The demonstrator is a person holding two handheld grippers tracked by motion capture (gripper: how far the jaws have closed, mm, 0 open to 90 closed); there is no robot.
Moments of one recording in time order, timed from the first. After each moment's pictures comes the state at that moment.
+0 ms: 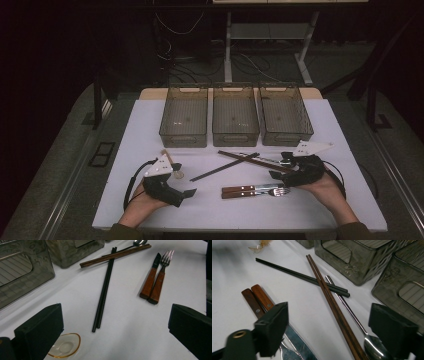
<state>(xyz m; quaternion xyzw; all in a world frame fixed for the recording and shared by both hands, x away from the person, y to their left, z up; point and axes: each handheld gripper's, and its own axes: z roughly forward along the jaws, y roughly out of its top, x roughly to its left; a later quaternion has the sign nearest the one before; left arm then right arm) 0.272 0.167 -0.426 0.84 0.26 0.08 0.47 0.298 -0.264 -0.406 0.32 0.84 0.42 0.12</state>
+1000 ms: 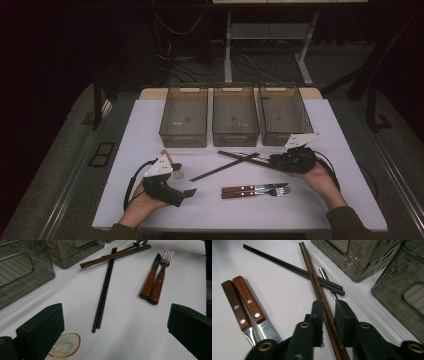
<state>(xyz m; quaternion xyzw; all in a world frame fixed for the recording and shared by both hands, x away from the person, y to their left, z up) 0.272 0.167 -0.426 0.84 0.26 0.08 0.48 0.334 -0.259 -0.420 0.30 0.87 0.38 0.09</state>
